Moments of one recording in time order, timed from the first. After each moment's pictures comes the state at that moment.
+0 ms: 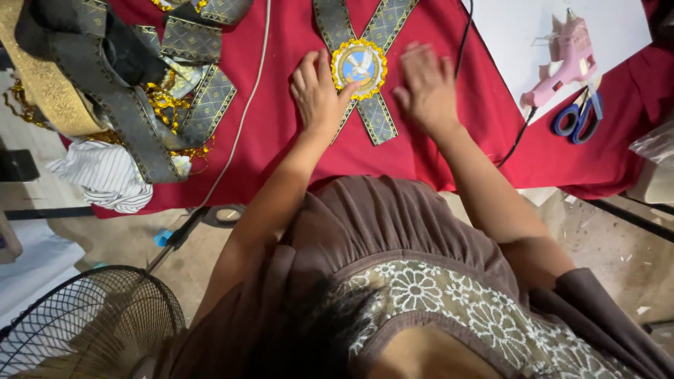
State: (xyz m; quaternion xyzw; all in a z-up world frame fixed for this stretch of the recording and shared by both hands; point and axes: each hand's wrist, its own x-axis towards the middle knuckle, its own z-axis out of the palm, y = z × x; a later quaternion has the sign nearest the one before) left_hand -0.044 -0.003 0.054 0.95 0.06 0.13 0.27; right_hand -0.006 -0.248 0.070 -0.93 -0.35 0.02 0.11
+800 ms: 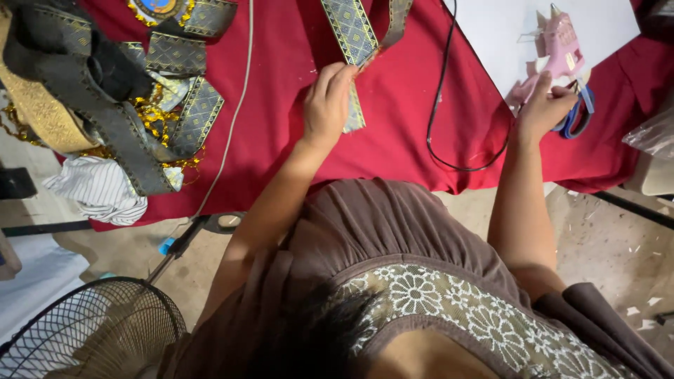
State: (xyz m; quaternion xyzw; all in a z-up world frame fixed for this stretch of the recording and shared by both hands) left_hand -0.035 -0.026 0.091 0.84 -0.07 0.18 0.50; right_hand -0.012 -0.485 -0.003 -0.71 0.30 -0.22 0.59
